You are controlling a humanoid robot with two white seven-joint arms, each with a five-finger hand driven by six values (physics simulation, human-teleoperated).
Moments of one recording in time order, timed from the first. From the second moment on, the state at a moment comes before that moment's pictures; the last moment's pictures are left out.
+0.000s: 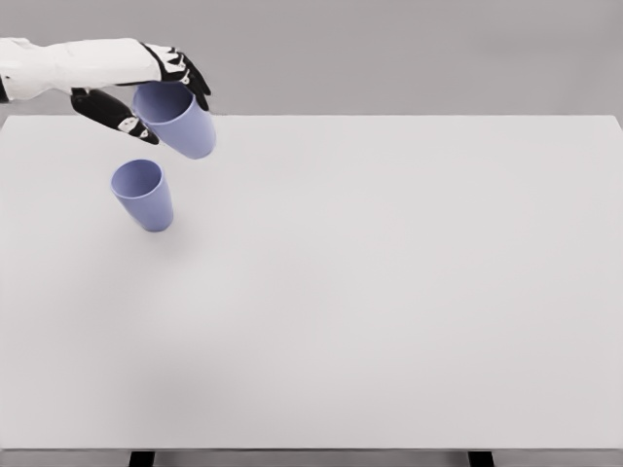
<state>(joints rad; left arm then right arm) -1.16 0.89 -0.99 -1.30 0.16 -0.61 -0.61 -0.02 0.00 -0.07 0.15 0.07 -0.14 0.17</state>
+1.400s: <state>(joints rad) -1.13 0.99 -1.08 -1.22 0.15 -0.61 -0.61 -0.02 0.00 -0.07 0.15 0.07 -0.14 0.17</state>
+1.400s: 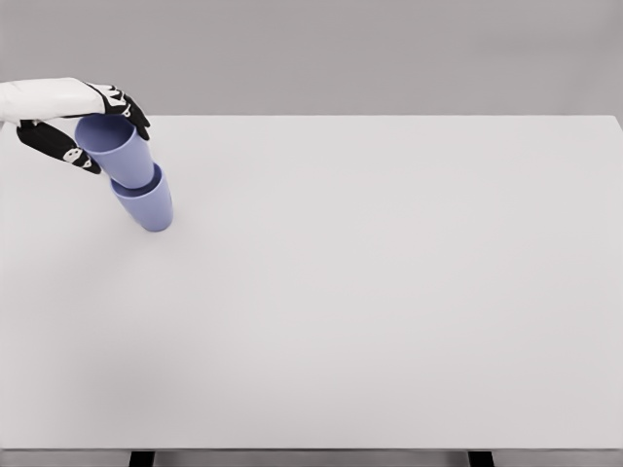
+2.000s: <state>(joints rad) -1.12 1.00 -1.07 -1.22 0.15 -0.61 -0.61 -0.02 0.00 -0.07 0.15 0.07 -0.14 0.17</state>
